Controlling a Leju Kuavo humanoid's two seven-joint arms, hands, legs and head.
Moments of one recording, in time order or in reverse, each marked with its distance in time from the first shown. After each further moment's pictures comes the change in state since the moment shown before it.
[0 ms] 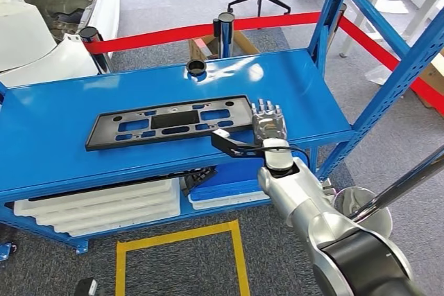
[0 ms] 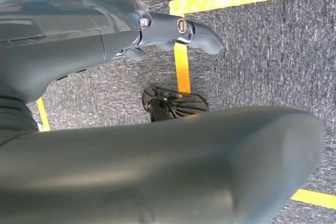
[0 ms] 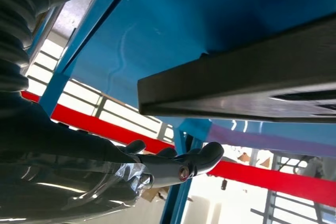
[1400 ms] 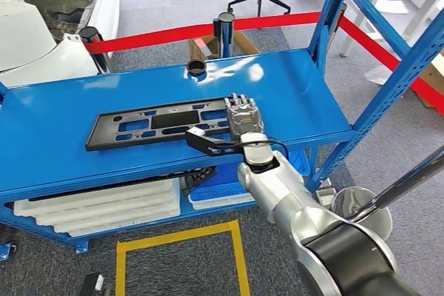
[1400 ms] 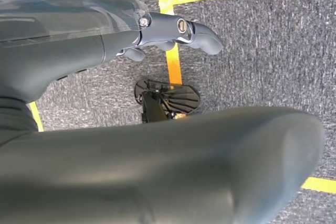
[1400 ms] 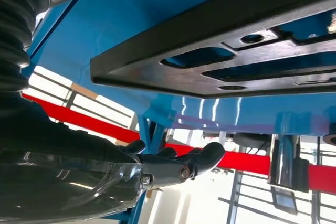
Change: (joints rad) left arm -0.018 -0.027 -0.012 0.000 0.000 0.002 -0.019; right arm -0.057 0.104 0.012 0.050 0.008 0.006 -0.060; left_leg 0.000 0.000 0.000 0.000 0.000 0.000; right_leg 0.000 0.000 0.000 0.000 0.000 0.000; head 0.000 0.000
